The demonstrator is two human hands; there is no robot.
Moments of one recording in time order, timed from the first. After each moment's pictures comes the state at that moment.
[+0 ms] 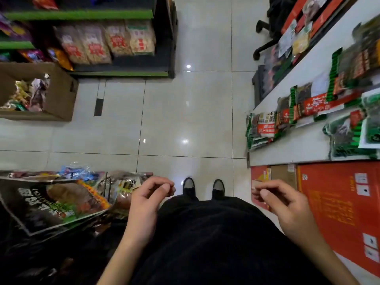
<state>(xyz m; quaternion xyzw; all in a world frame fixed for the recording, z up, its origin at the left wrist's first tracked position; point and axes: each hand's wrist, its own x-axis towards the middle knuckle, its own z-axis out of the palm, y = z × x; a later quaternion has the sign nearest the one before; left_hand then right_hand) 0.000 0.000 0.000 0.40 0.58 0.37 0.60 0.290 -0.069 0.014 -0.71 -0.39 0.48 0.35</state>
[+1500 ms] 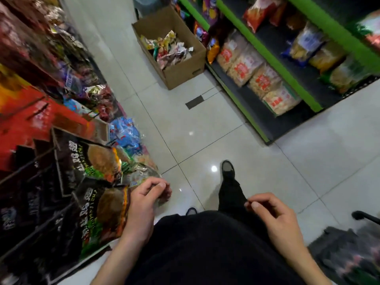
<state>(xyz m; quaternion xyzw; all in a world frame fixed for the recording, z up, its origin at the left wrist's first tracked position) -0.127 0.184 -0.018 0.03 0.70 0.63 0.33 0.093 0.351 0.004 -0.47 -0.62 0.62 0.11</state>
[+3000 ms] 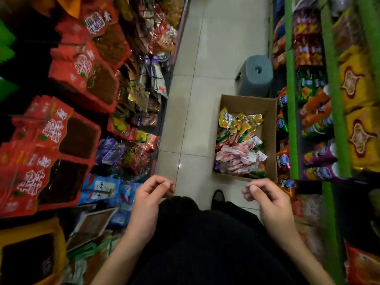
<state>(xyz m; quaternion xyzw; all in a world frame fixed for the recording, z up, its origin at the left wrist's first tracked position) -0.728 0.554 -0.002 -0.18 0.69 0.69 0.13 -0.688 0.813 -0.014 -0.20 -0.72 0.67 -0.02</state>
